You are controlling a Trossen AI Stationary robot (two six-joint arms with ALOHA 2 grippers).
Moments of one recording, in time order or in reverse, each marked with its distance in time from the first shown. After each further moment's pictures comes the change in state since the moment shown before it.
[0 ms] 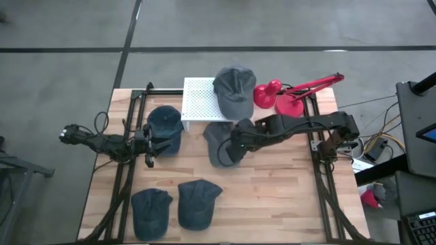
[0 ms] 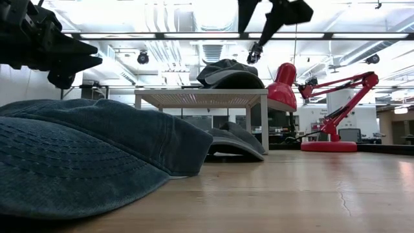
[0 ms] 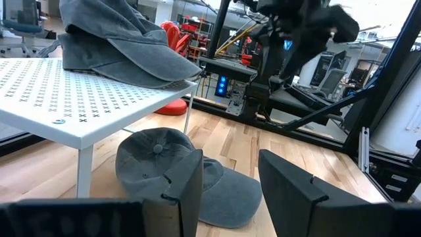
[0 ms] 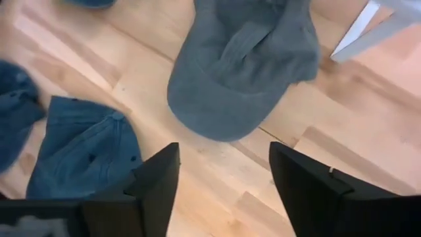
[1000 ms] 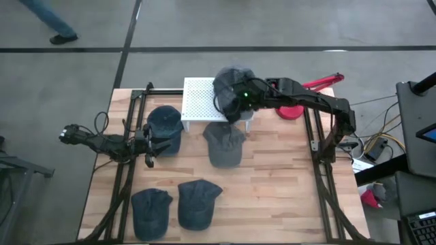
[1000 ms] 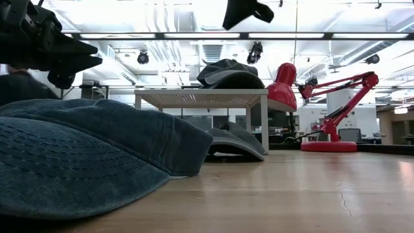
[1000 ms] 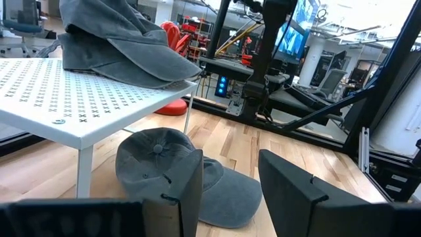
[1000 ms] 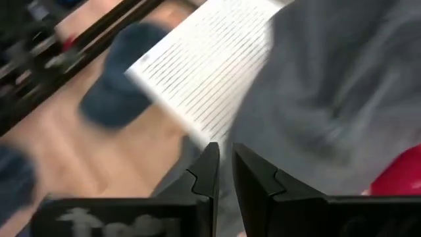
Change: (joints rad) left arm 0.000 0.000 0.000 0.000 0.000 0.000; right arm -0.285 -0.008 0.219 0.114 0.061 -0.565
